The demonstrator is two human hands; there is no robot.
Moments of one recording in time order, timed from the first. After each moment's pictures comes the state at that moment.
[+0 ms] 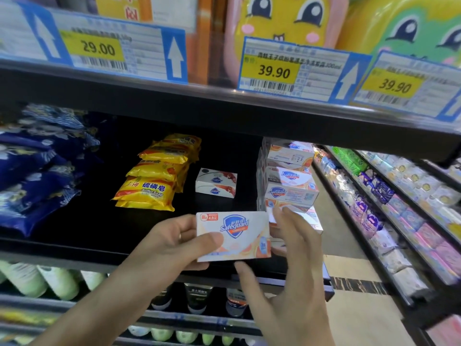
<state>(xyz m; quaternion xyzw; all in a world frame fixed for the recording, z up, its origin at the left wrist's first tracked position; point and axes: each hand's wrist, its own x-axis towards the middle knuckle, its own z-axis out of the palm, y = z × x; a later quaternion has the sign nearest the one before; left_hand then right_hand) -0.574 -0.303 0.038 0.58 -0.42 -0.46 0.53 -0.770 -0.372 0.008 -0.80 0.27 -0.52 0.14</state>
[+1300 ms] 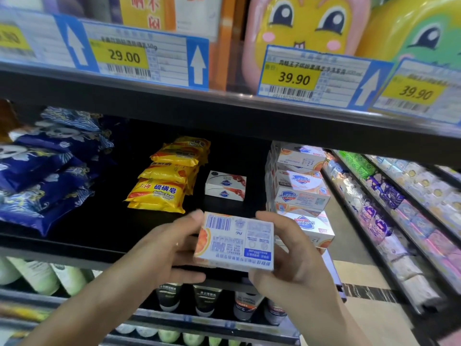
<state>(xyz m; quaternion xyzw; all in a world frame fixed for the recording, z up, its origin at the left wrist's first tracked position) -0.543 -0.297 0.033 0.58 -0.34 -0.53 0.52 -0.765 -0.379 0.034 -0.69 0.25 -0.36 0.59</state>
